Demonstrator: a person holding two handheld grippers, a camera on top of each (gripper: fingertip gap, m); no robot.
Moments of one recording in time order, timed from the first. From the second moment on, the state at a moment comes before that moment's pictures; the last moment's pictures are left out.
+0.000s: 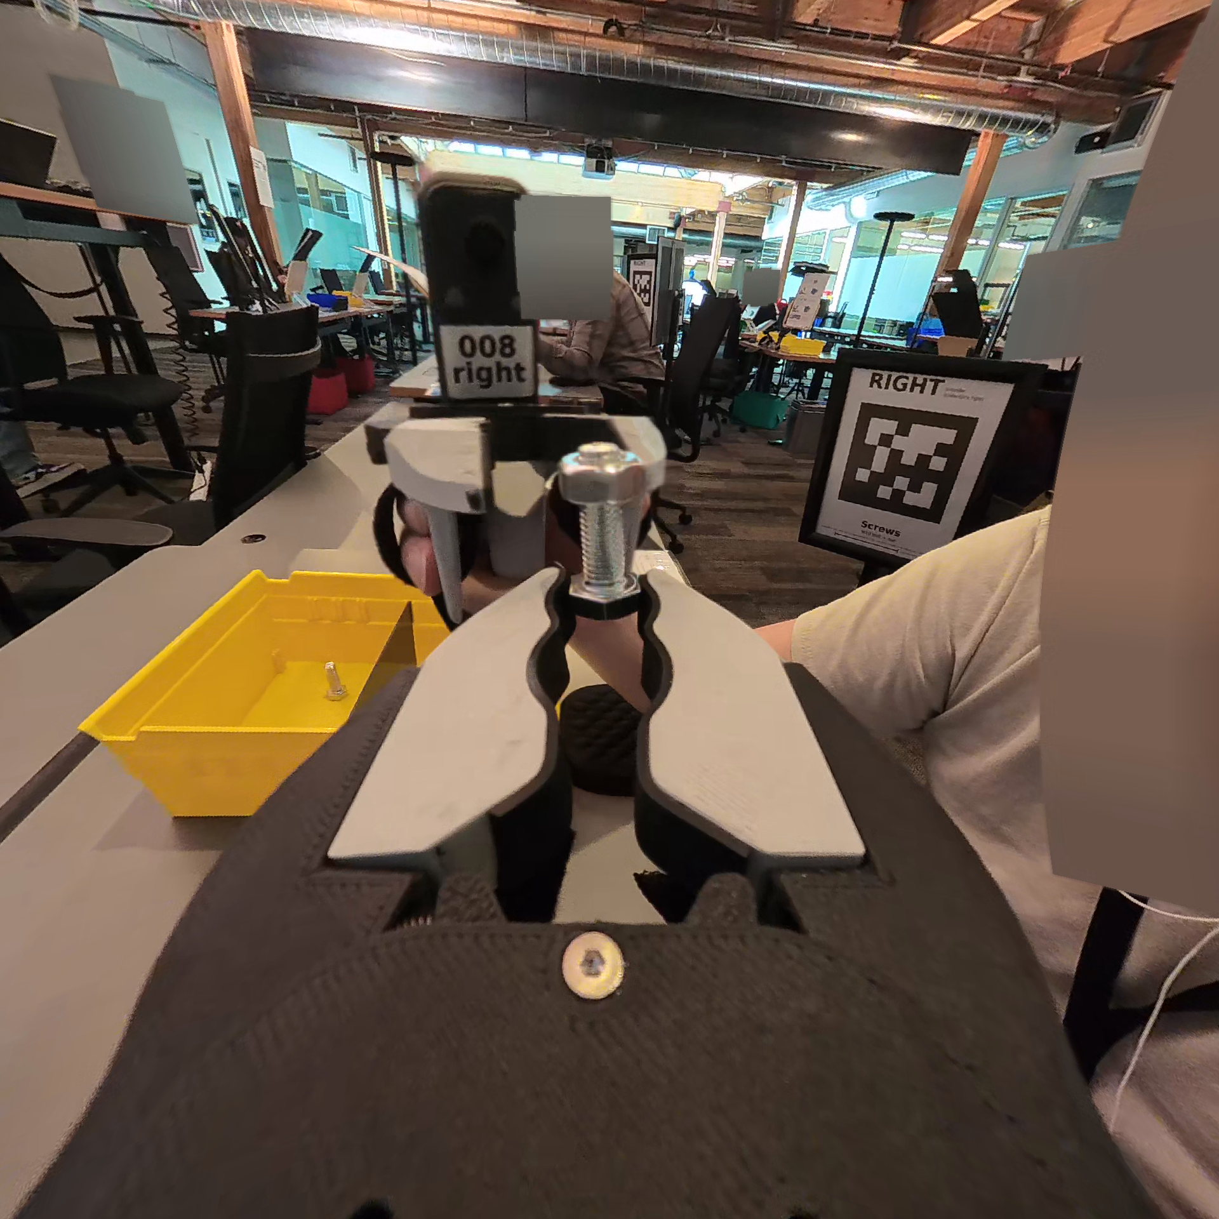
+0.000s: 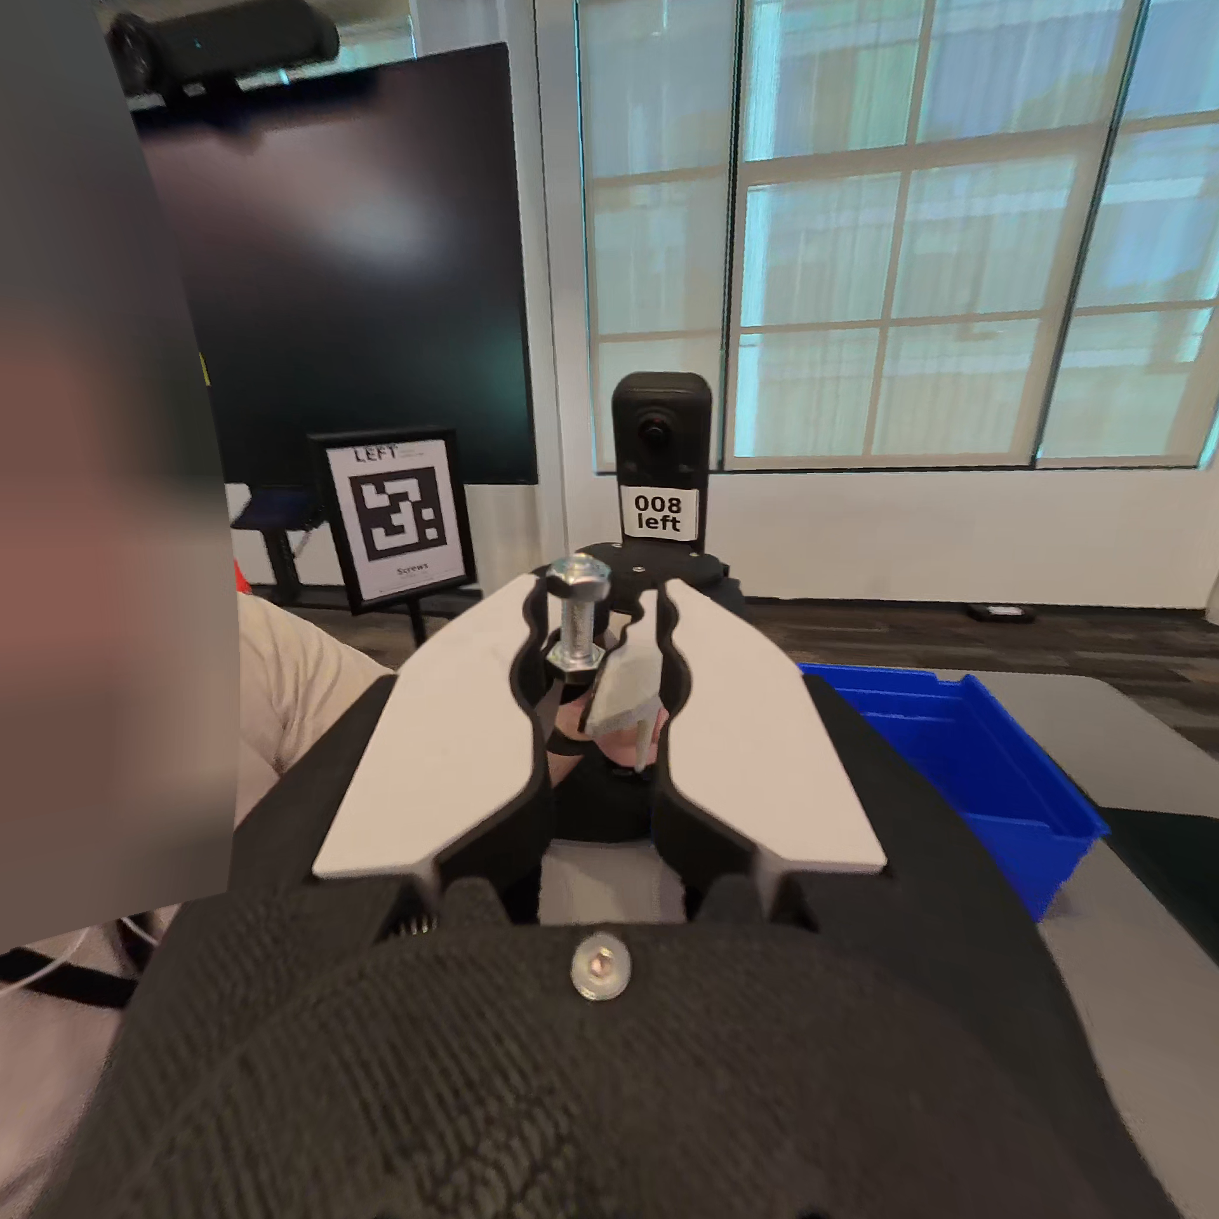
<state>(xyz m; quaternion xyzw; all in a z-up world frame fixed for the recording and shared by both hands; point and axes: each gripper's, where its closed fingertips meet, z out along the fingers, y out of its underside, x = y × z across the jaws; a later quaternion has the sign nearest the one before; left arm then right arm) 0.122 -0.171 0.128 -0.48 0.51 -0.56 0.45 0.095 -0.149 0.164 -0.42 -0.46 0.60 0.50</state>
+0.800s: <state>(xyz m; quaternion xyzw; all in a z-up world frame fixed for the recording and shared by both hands) 0.123 -0.174 0.124 -0.48 0.52 -0.55 0.44 0.091 -0.154 0.164 -0.42 -0.46 0.59 0.51</state>
